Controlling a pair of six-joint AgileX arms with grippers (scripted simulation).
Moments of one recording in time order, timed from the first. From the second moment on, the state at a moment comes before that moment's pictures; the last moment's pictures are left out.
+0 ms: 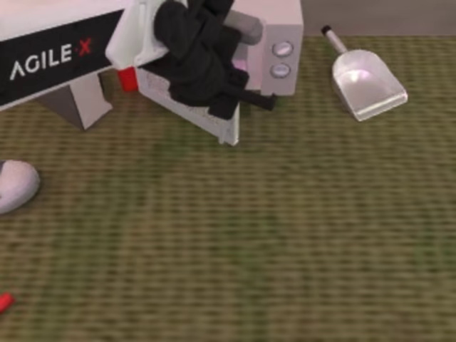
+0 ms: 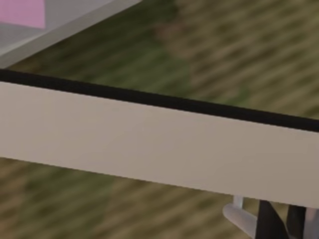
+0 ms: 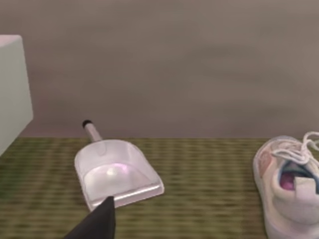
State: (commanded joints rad) left arm -0.56 1.99 1.62 -0.67 -0.03 -0.05; right arm 0.00 0.00 0.00 0.00 0.00 0.00
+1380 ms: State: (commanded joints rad) left arm -0.52 1.92 1.52 -0.64 0.05 0.09; right arm 0.00 0.00 0.00 0.00 0.00 0.00
